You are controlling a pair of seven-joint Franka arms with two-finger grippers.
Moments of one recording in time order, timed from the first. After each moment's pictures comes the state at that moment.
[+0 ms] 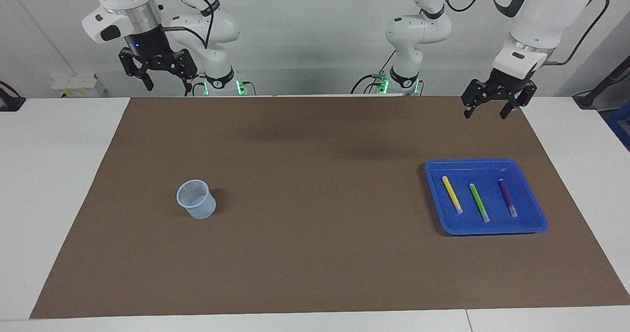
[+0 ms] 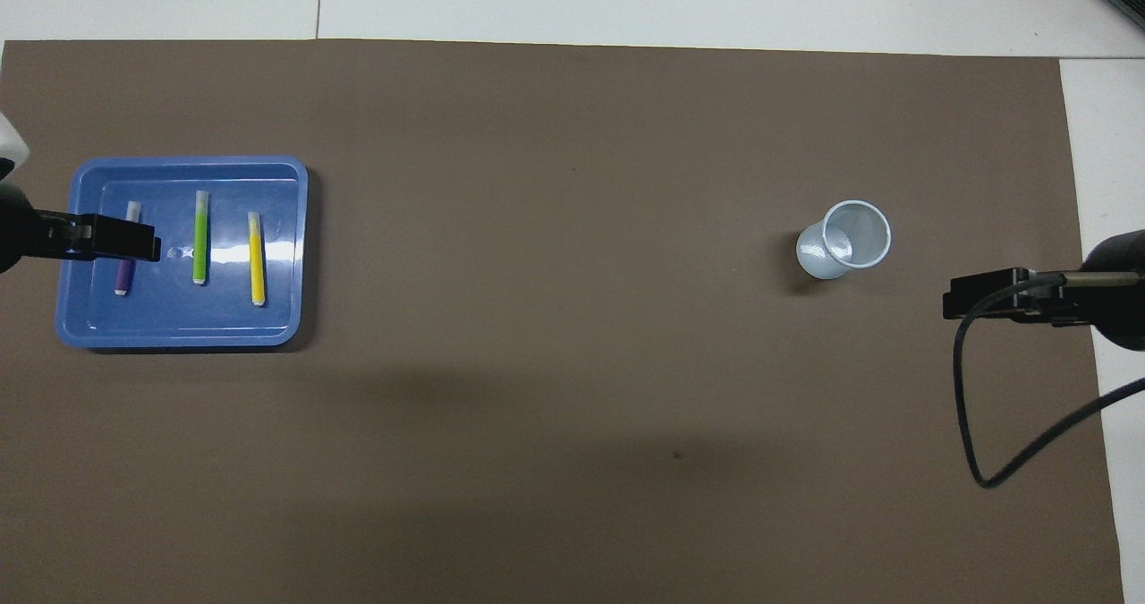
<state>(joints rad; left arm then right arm) 0.04 -0.08 -0.10 -1.71 -0.02 1.71 0.04 0.07 -0.16 0.01 -1.69 0.04 1.54 0.17</state>
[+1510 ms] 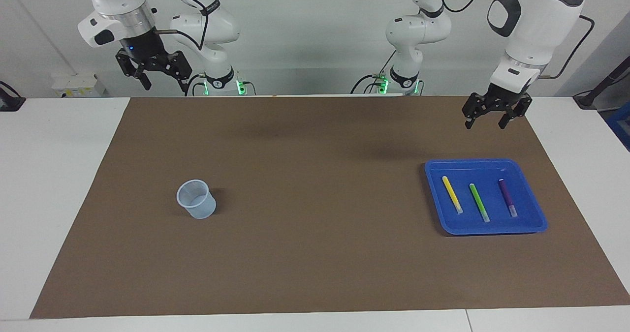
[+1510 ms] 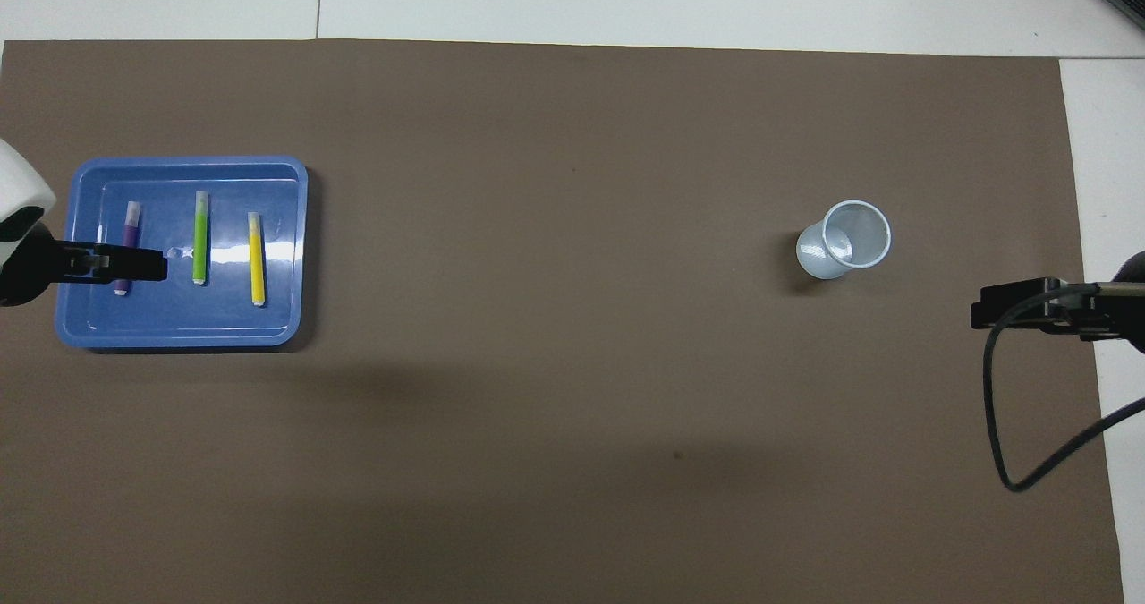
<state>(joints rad) 0.08 -0.15 -0.09 -1.96 -0.02 1.95 0.09 0.03 -0.19 0.01 -1.72 0.02 1.53 0.17</state>
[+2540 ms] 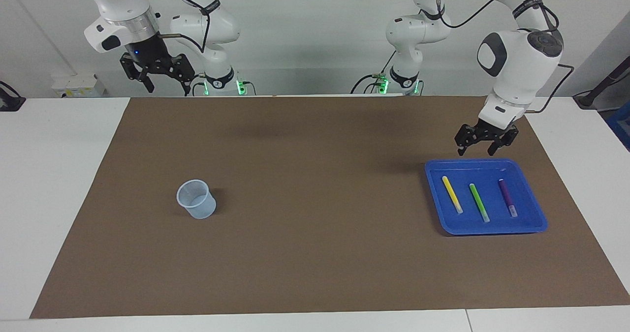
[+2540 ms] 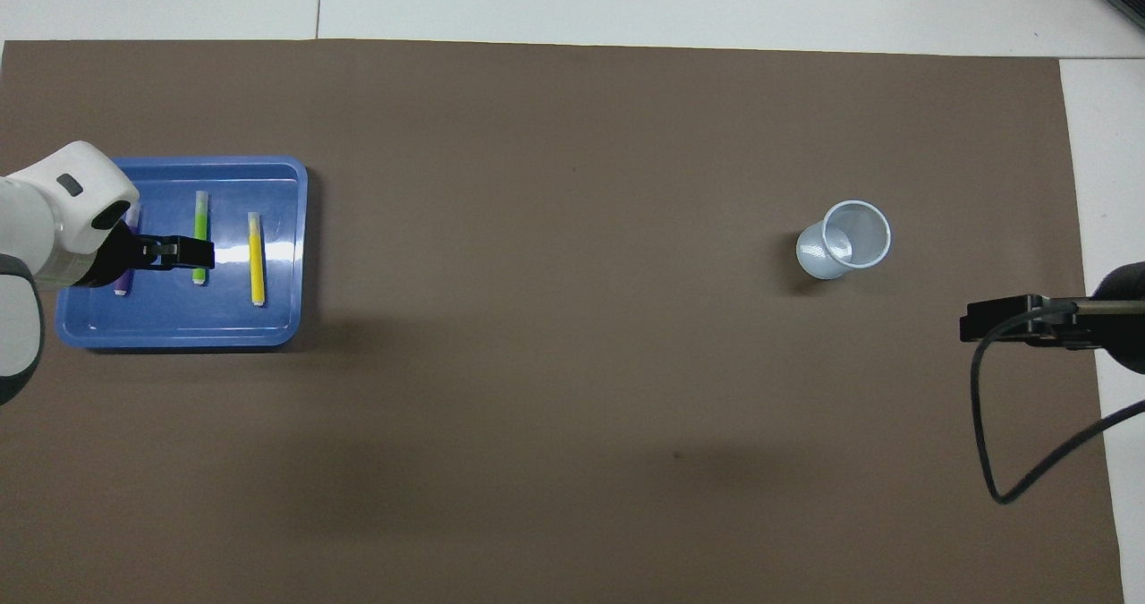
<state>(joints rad) 0.09 0.00 -0.09 -2.02 -0.02 2.12 0.04 0.03 -0.21 0.01 -1.79 0.02 1.56 0.13</state>
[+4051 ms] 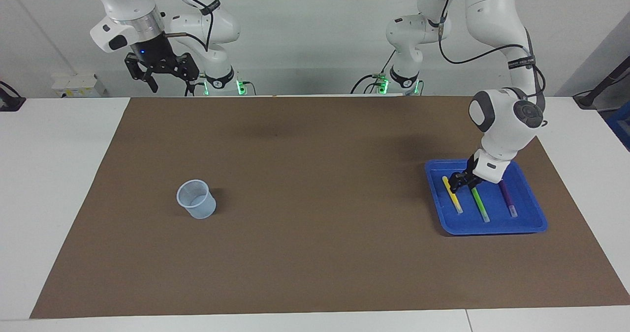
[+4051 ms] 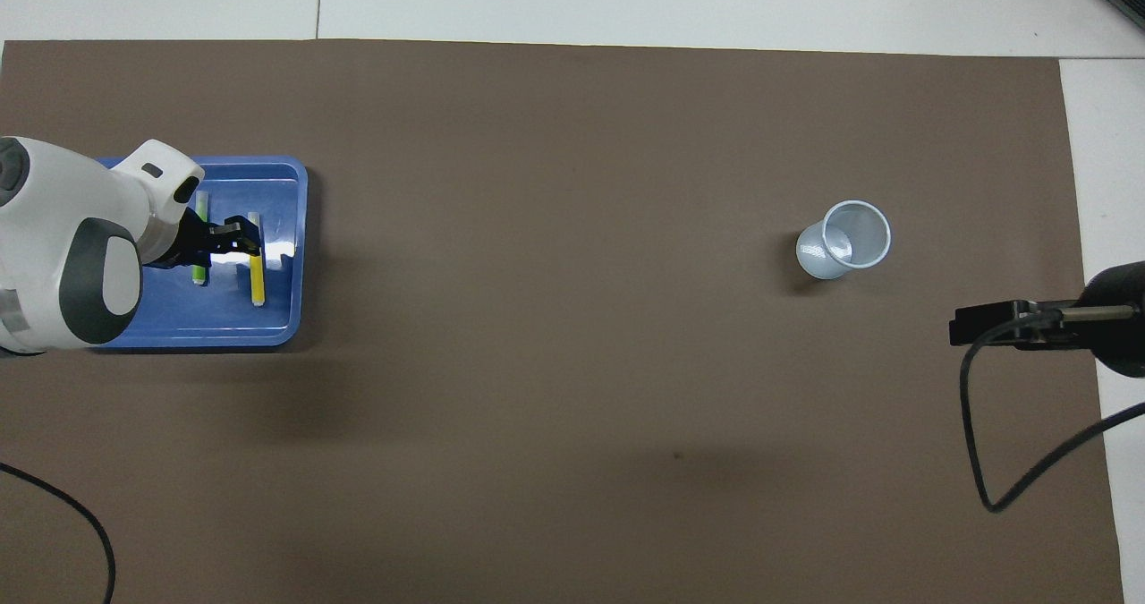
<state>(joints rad) 0.10 0.28 -0.09 -1.97 -0.03 2.26 -0.14 0.04 -0.22 0.02 -1.79 0.02 1.56 0.12</state>
